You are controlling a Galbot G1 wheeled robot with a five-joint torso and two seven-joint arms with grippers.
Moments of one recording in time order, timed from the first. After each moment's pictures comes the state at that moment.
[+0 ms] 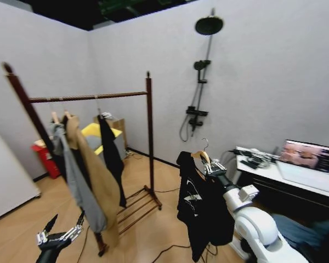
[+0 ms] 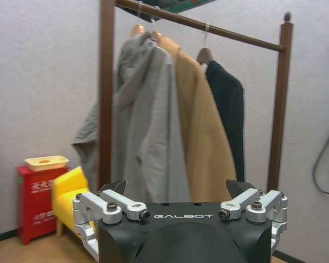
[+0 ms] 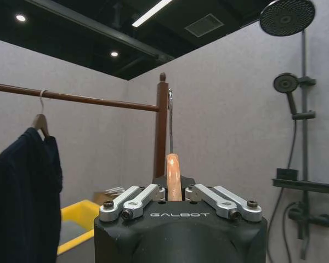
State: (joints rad) left arm 1.83 -1.30 -0.87 -2.29 -0.49 -0.05 0.04; right arm -1.18 1.03 0.60 2.20 0.52 -0.18 0.05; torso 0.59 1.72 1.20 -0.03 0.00
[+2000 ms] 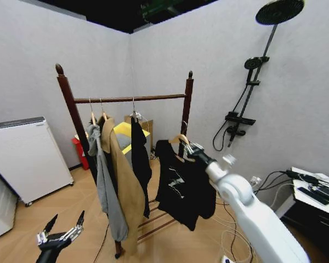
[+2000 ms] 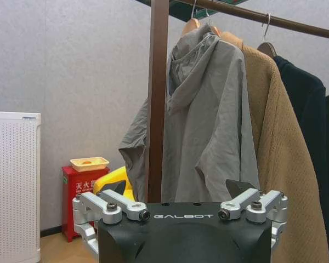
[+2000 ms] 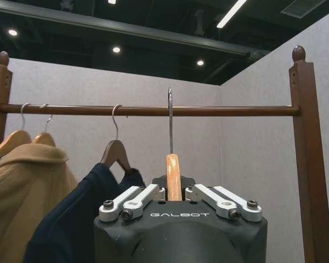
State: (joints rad) left arm 1.83 -1.30 -0.87 -2.29 -0.49 -0.05 0.04; right arm -0.53 0.99 0.21 1.85 0.73 -0.25 -0.01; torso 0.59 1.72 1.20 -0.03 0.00
